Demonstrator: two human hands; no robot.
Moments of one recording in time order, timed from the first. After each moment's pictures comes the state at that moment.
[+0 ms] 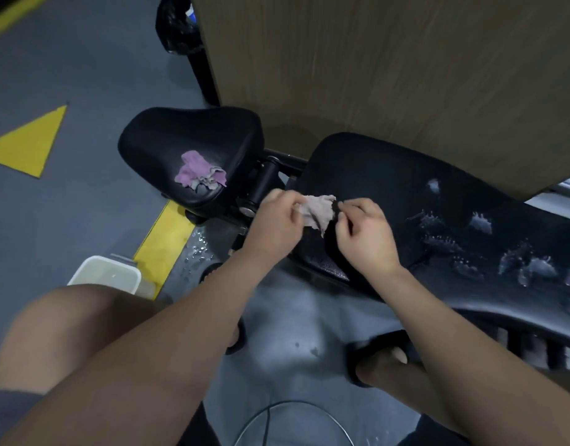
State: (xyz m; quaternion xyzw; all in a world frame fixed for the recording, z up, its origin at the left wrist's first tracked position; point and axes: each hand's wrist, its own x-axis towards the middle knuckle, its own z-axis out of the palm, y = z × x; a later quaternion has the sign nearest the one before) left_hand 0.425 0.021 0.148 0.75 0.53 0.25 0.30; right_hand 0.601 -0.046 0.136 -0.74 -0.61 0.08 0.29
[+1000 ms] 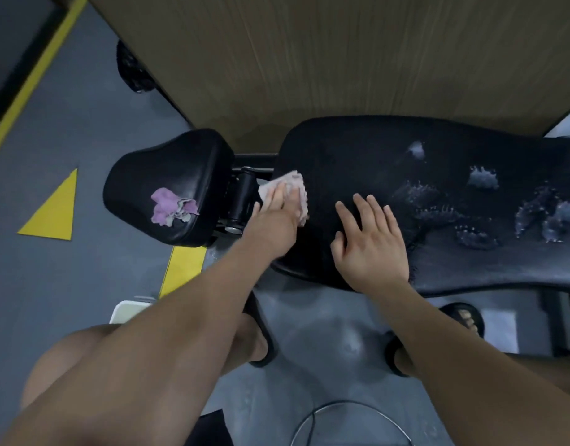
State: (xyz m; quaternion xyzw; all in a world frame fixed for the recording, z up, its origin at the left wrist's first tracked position) left_hand 0.489 0.055 0.122 0.84 0.50 -0.16 0.15; right_hand 0.631 -0.081 0.089 -0.81 -0.56 0.04 0.16
